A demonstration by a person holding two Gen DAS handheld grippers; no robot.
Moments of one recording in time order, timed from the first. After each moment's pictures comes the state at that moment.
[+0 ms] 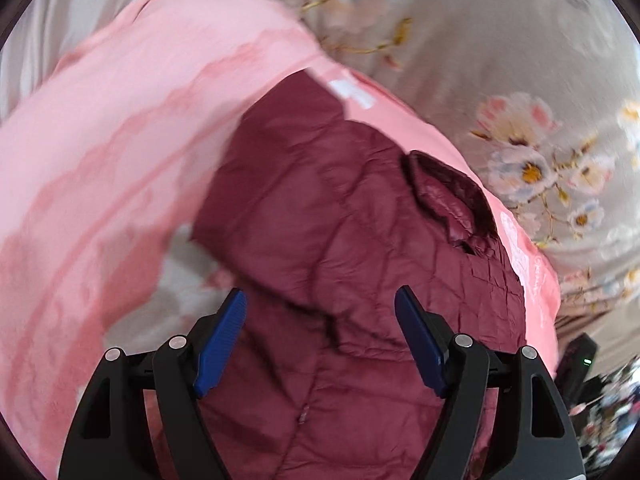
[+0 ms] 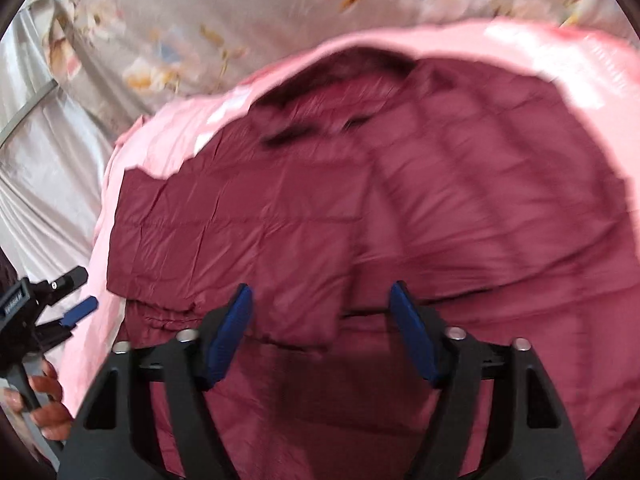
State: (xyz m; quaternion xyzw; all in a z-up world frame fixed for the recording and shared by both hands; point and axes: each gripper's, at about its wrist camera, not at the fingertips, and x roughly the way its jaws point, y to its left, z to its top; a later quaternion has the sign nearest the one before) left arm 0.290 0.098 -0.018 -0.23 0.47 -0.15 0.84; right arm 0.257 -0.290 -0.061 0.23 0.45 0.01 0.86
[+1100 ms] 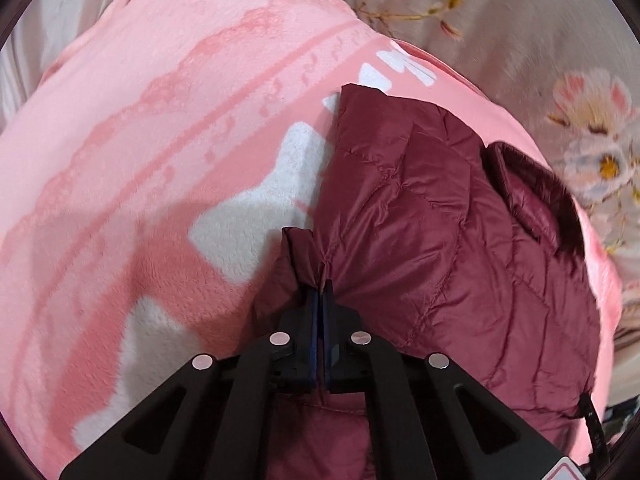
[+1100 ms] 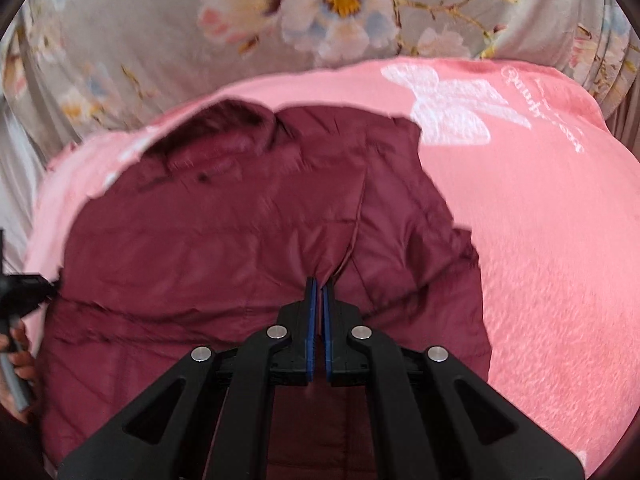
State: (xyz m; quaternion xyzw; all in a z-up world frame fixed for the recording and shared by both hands) left arm 0.369 0.057 -0.073 -0.14 0.50 -0.06 0.85; right arm 0.202 -0.392 -0.060 0.16 0.41 -0.14 0.89
